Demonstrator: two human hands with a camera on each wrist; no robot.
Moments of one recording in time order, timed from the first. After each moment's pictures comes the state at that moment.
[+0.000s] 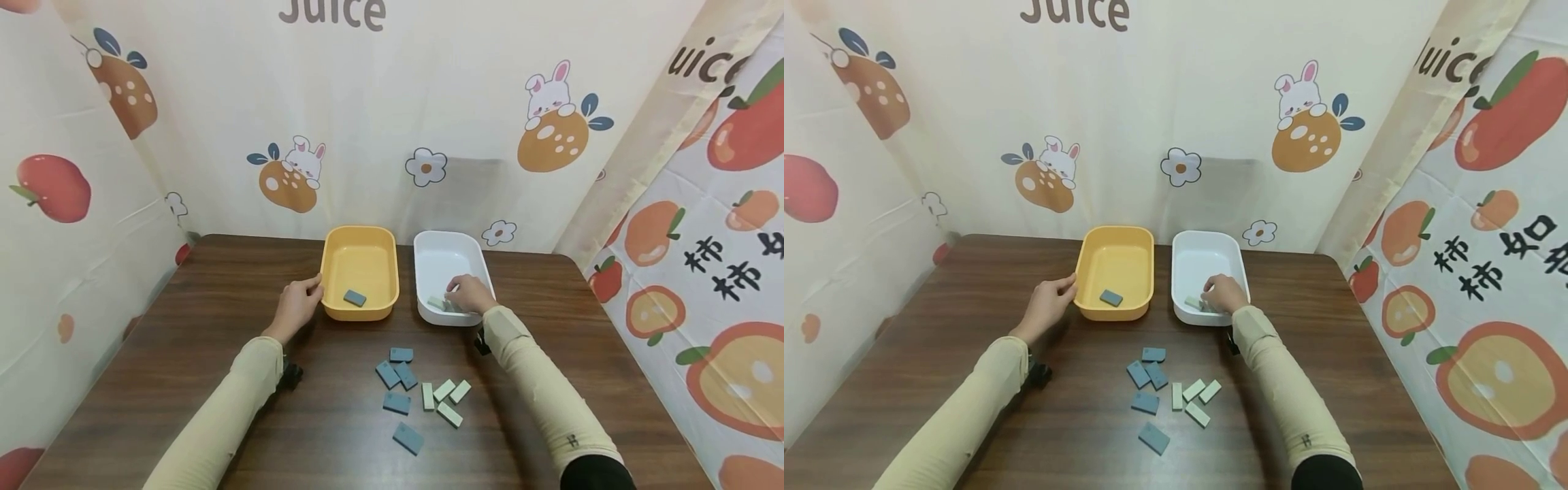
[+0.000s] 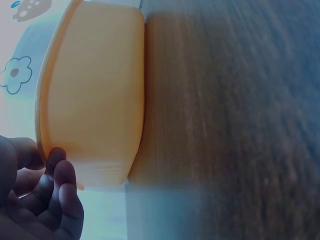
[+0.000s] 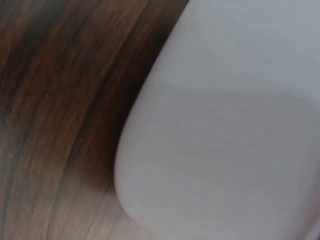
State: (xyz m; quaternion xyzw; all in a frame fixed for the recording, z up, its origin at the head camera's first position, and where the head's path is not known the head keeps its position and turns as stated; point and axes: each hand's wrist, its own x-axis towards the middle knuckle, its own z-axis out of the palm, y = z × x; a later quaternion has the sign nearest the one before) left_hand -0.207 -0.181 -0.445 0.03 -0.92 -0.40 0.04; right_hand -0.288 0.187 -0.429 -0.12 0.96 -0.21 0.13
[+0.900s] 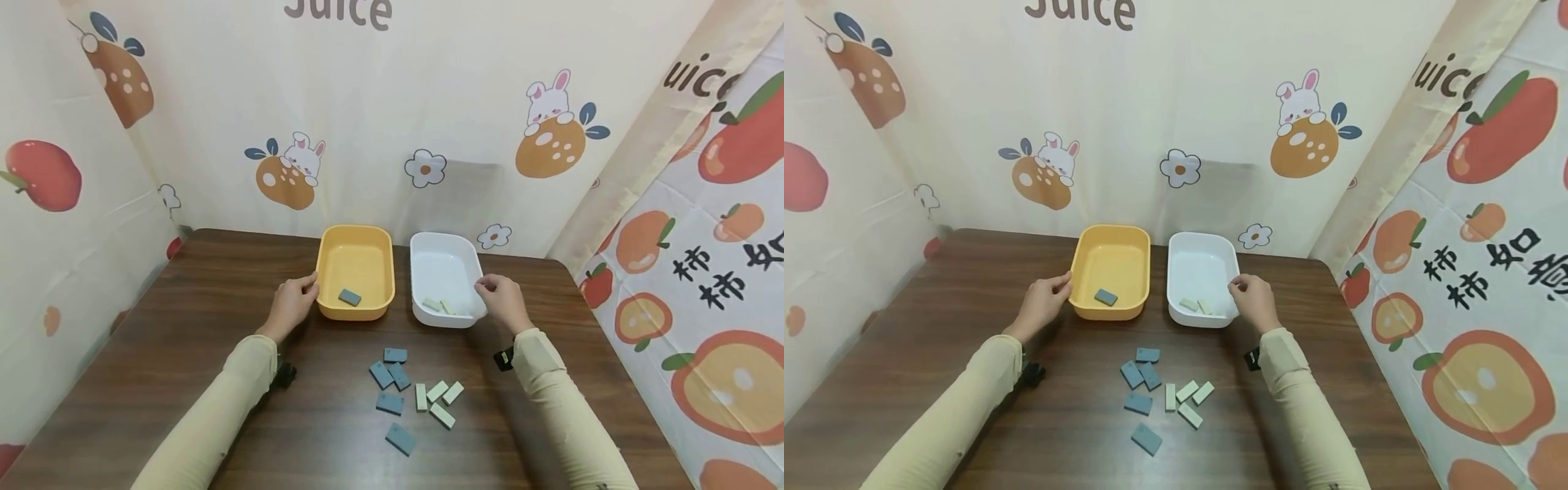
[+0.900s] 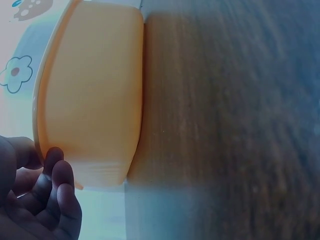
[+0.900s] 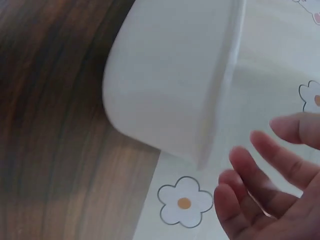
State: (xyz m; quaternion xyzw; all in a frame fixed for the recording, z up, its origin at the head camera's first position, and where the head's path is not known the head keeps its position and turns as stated) left_hand -0.206 -0.184 -0.445 0.03 -0.91 -0.40 0.04; right_hand -0.239 0.226 -0.390 -0.05 0.95 -0.32 -0.01
